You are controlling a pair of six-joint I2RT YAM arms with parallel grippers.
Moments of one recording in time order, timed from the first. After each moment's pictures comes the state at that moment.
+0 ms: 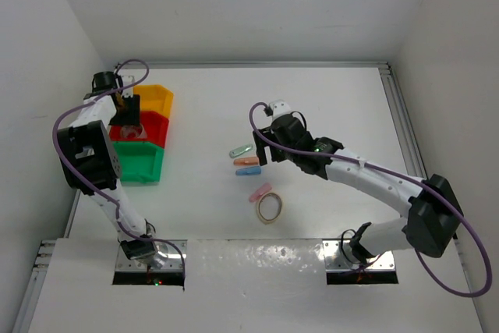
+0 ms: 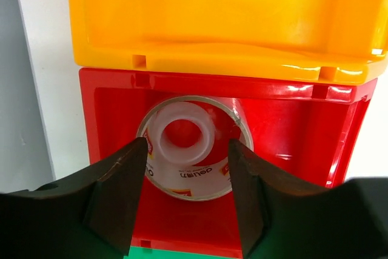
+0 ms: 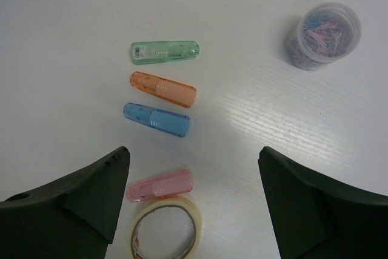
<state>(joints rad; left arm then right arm) 0.32 1.87 1.39 -0.54 0.04 0.24 0.80 1.38 0.96 -0.29 0.26 0.31</state>
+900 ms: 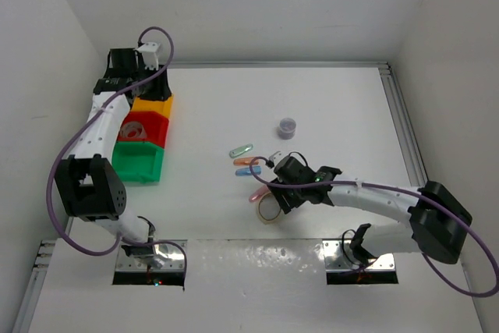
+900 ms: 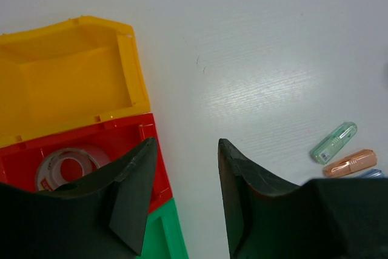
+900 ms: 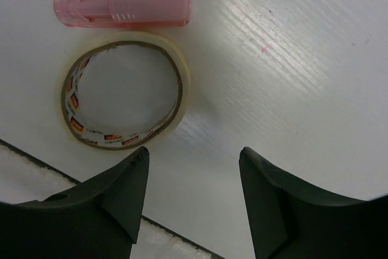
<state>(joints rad) 0.07 1.58 1.46 -0.59 0.28 0.11 0.92 1.29 0.65 -0.47 0.13 0.26</state>
